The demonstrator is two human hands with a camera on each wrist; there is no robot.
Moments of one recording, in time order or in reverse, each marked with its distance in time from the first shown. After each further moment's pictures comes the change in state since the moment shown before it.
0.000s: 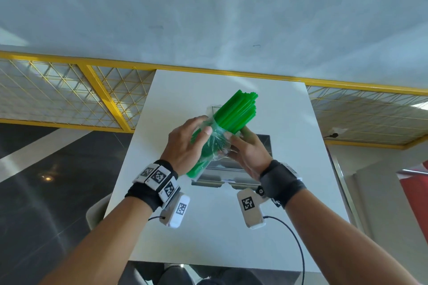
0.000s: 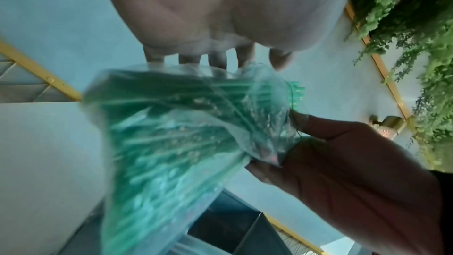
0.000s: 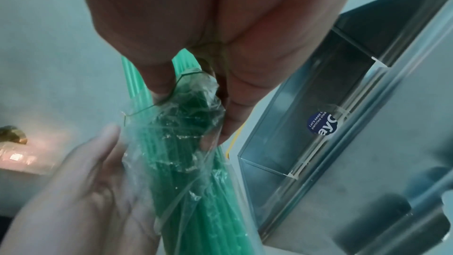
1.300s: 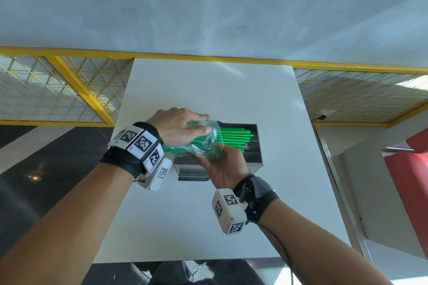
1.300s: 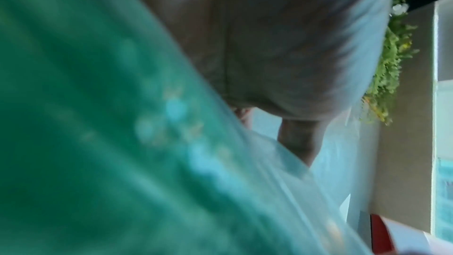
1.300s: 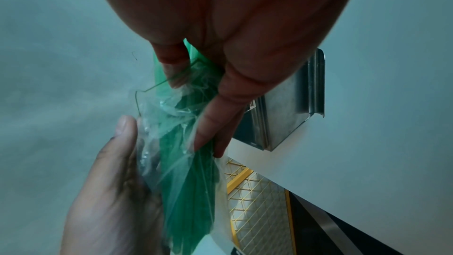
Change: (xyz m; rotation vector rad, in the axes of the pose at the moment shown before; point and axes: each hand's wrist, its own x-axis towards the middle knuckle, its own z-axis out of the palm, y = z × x) left_hand 0.062 0.028 -0.010 0.641 -0.630 -0.106; right_hand -0.009 0.043 0.013 0.876 0.181 0.347
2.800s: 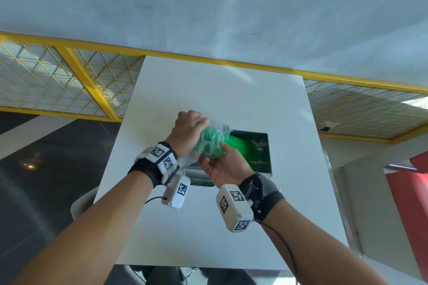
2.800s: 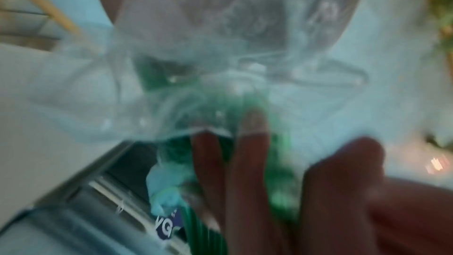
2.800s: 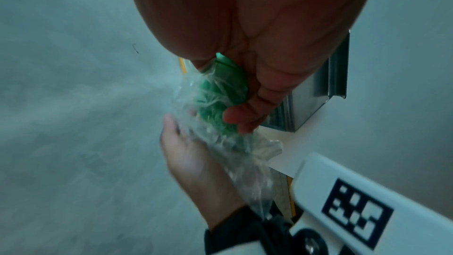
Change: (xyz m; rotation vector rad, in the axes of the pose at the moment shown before) left_hand 0.029 -0.033 0.061 -0.689 0.296 -0.151; right_hand 0.027 0.000 0.016 -0.197 0.182 0.180
